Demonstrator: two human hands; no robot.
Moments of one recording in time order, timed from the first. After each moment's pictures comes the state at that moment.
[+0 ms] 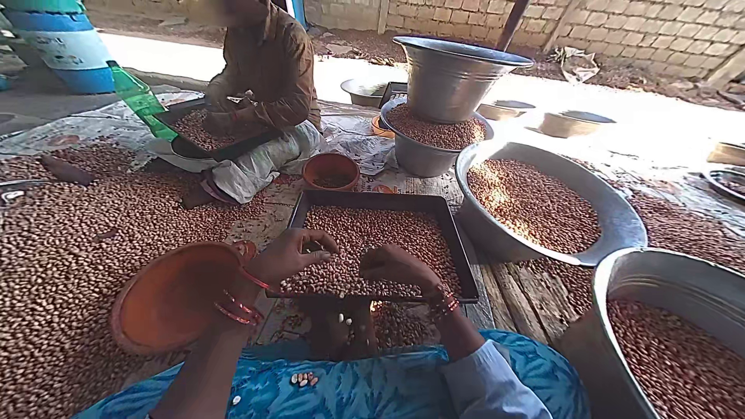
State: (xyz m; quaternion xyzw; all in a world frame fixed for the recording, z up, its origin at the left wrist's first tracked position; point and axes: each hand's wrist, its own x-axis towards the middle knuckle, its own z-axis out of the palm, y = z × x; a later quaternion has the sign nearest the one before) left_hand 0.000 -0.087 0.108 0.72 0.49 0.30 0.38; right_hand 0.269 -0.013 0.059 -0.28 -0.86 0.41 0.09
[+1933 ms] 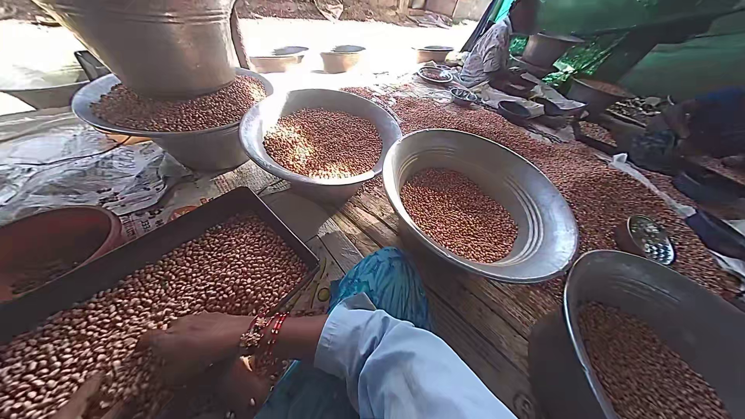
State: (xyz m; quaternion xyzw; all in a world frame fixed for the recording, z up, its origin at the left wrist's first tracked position) left_hand 0.025 -0.052 0.002 0.78 0.56 0.12 0.27; right_hand 0.252 -0.035 0.027 -0.41 -0.82 0.38 0.15
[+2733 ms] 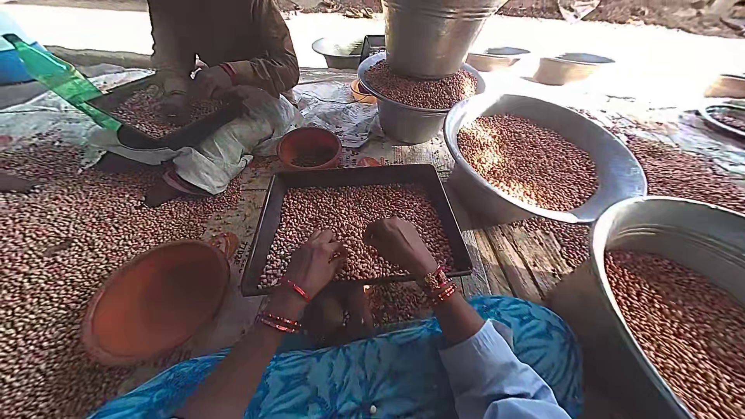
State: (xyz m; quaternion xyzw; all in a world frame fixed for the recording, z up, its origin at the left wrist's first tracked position) left_hand 0.079 -0.072 0.037 0.78 0.60 0.10 0.15; right_hand 0.280 -0.019 0.064 -0.48 -0.84 0.25 0.05
